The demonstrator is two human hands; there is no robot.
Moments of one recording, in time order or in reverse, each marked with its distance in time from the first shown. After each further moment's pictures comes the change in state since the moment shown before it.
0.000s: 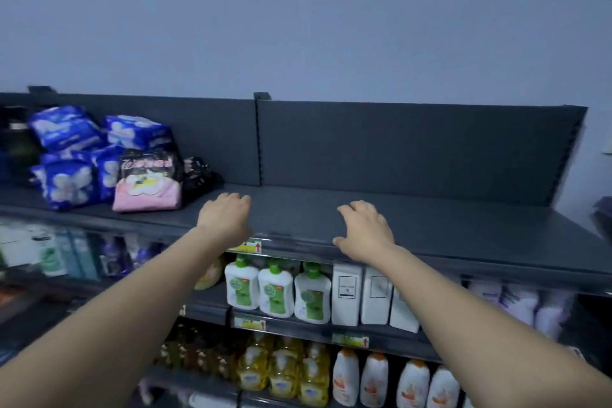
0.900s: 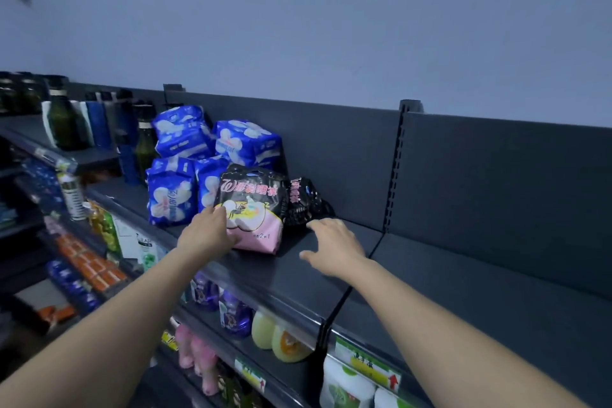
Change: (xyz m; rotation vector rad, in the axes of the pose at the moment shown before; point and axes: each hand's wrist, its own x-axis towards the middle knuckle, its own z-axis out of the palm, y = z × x) left_hand 0.138 -0.273 0.118 -0.259 -0.039 -0.585; right_hand 0.273 -0.234 0.134 0.187 -0.162 -0.447
